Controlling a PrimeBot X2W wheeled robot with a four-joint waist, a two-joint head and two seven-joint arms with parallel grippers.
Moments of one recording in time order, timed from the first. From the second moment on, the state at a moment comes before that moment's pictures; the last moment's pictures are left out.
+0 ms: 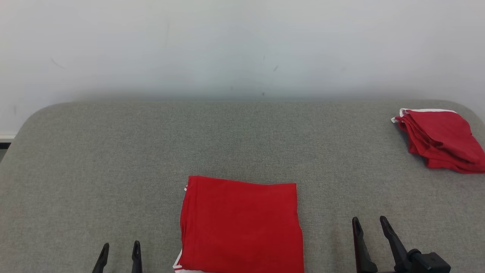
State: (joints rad) left arm 0.09 0.05 0.05 0.21 -0.13 -0.12 -0.26; right arm 0.07 -0.06 0.02 0.19 0.20 0.13 -0.26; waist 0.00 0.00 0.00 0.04
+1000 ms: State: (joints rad) left arm 0.08 0.05 0.03 0.22 -0.13 -0.12 -0.26; right arm -0.03 -0.09 0.11 0.36 0.21 0.13 -0.26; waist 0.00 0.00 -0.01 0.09
